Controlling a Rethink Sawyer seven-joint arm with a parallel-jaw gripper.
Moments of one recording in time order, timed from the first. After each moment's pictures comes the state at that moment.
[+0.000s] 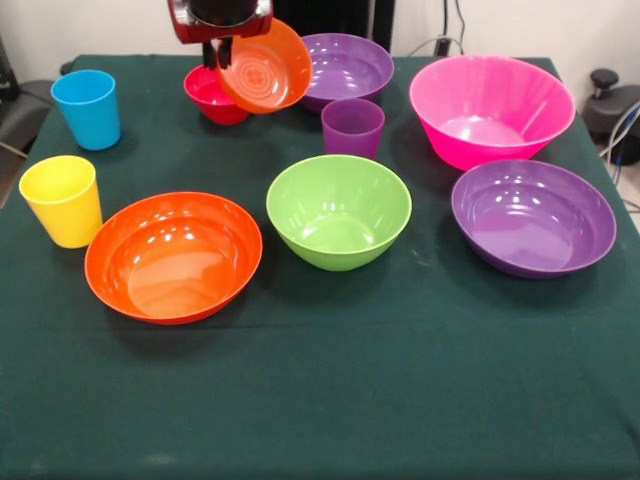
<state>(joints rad) -0.71 -0.63 0.48 1.67 -0.70 1.15 1.62</state>
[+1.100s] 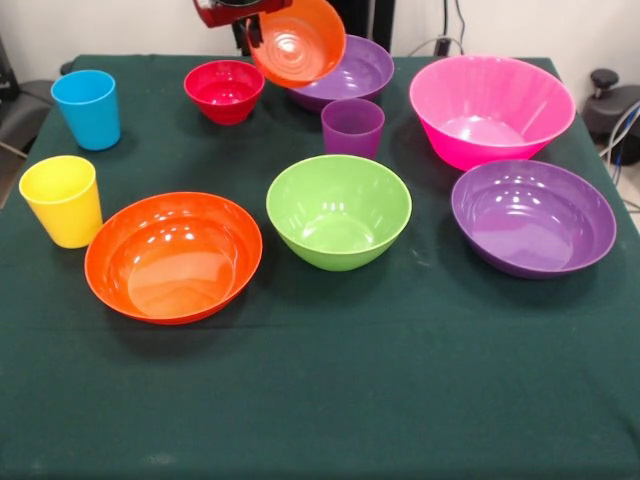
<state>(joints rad) -0.85 -0.63 0.66 1.78 -0.64 1.17 1.62</state>
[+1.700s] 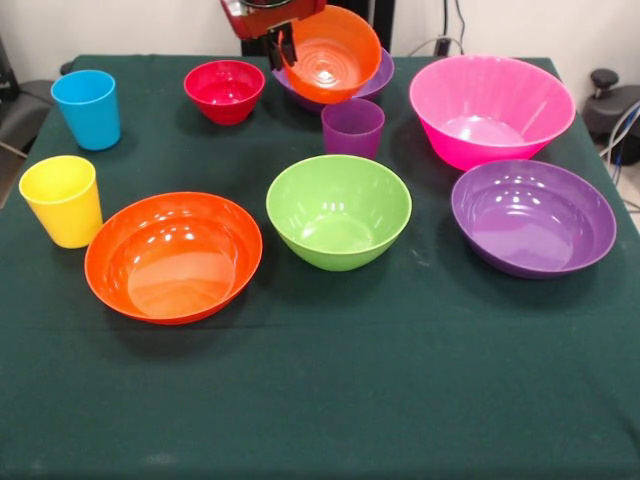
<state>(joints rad) -0.90 -0.63 0.78 1.82 -0.65 1.04 1.62</state>
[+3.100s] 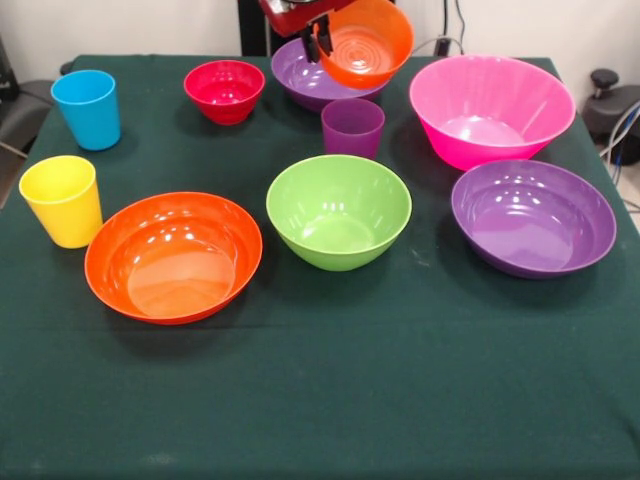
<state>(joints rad) -0.91 -0.60 0.85 1.89 -0.65 1.04 1.62</state>
